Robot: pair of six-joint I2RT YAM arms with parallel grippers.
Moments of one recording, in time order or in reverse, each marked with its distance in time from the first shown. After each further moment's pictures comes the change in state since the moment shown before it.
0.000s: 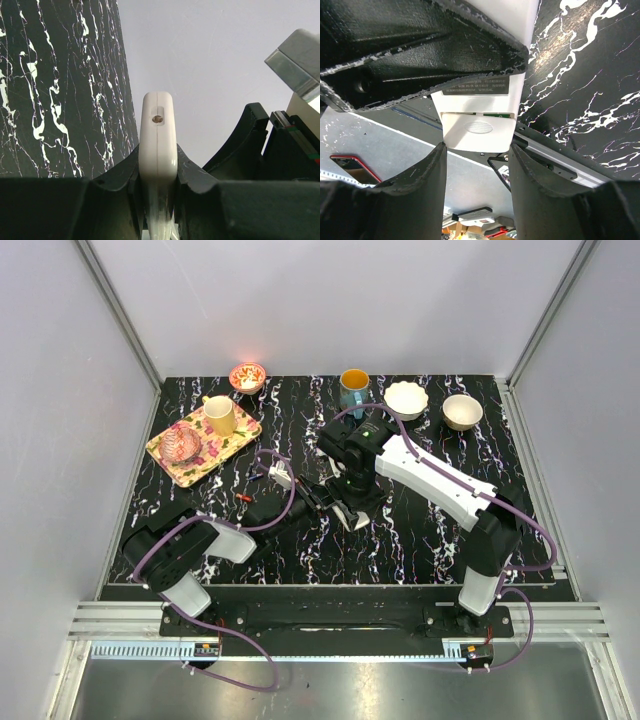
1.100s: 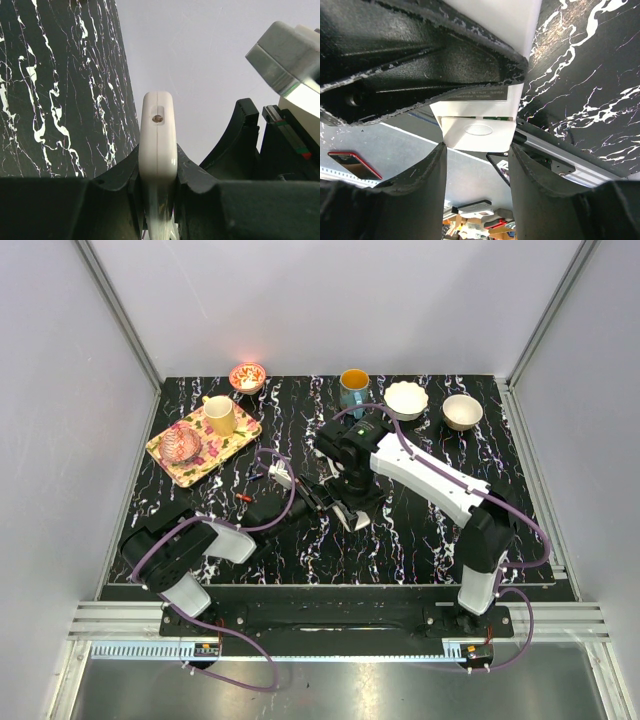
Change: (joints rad) left arm -0.003 -0.008 0.001 0.000 0.001 0.032; right arm -0.001 0.036 0.033 -0.034 0.005 -0.003
